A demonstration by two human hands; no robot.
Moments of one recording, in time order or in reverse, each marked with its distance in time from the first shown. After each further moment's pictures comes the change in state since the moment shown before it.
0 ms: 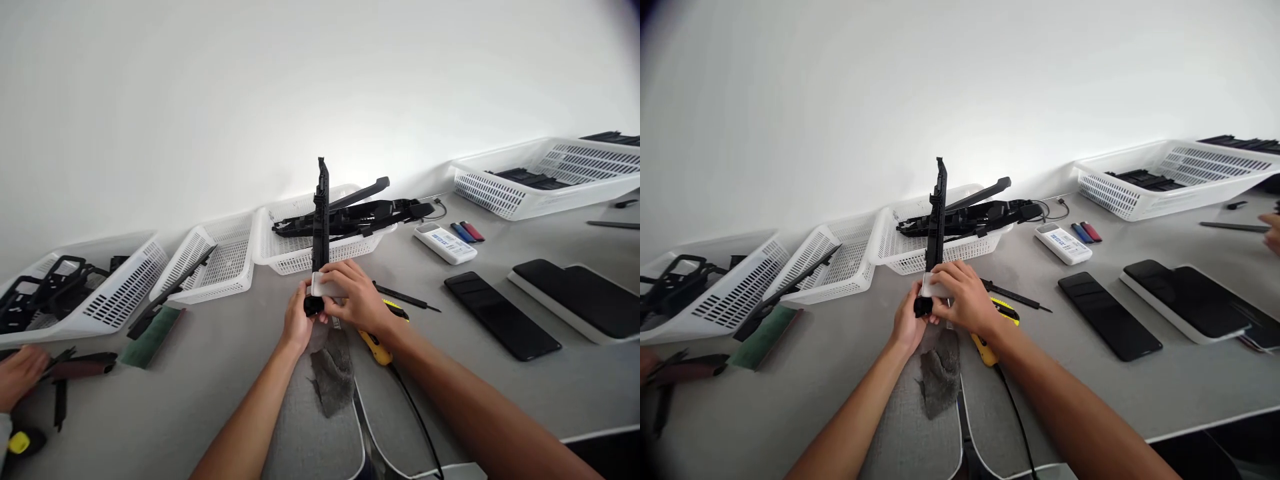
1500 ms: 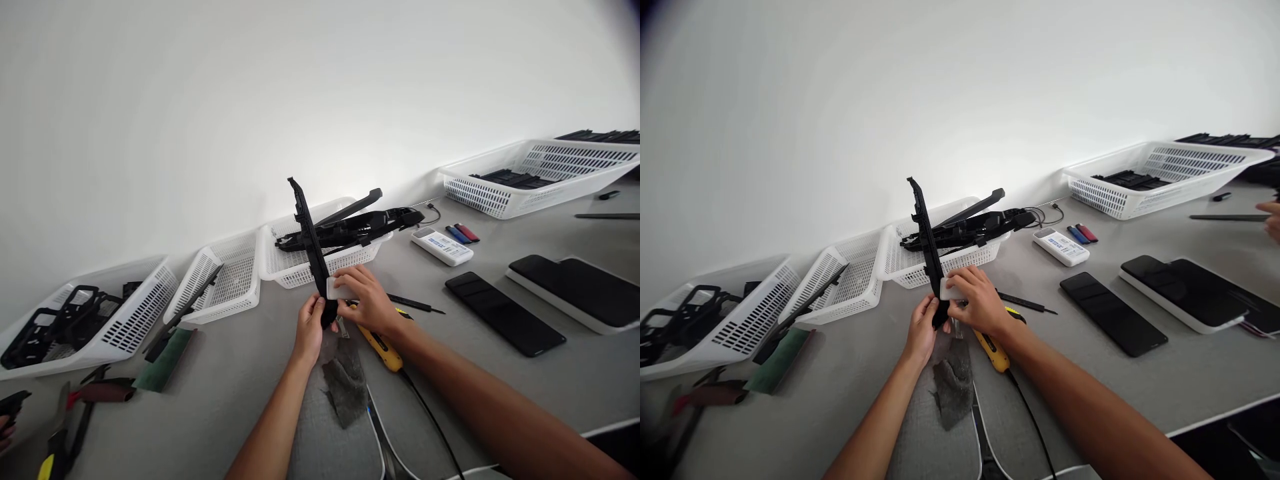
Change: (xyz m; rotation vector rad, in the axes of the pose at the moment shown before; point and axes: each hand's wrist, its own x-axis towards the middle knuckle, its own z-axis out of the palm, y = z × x) left_hand 0.012 -0.018 -0.011 0.132 -0.024 0.104; right_hand -0.004 0.008 0.002 -0.088 0.065 -0.026
